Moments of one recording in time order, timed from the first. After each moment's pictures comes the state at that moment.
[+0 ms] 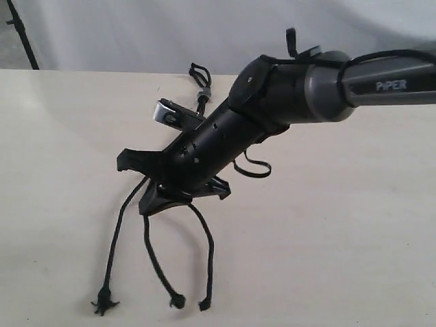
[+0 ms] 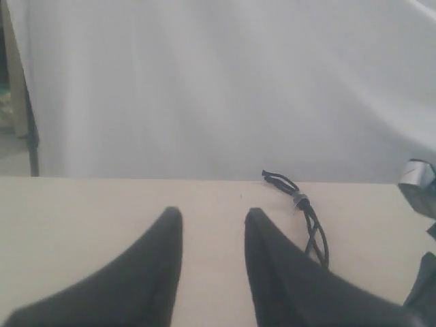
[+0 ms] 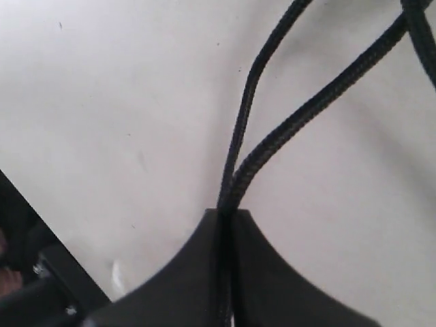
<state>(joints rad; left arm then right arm) -0.01 0.00 0.00 -0.03 0.08 -0.07 0.69 2.03 -1.31 0.95 0.76 -0.26</state>
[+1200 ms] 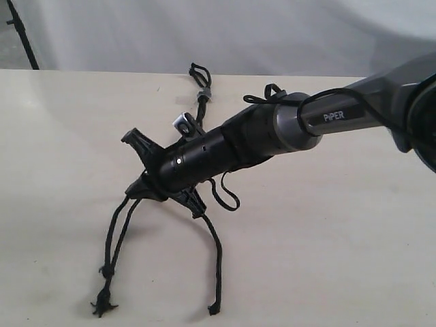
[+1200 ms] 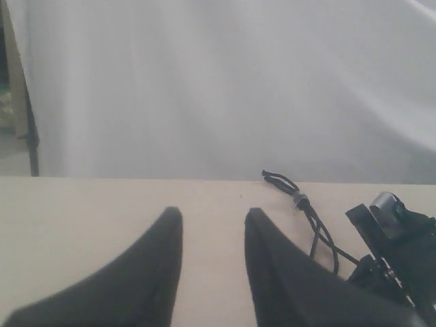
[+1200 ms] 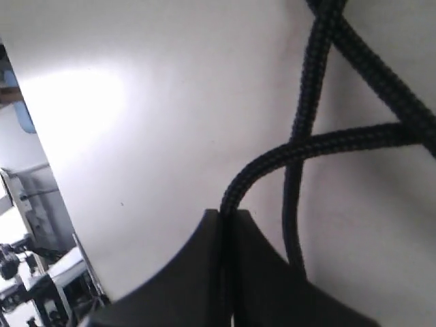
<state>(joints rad) -0.01 0.00 0.00 -0.03 0.08 -0.07 0.69 2.18 -1.31 1.50 0.55 -0.28</state>
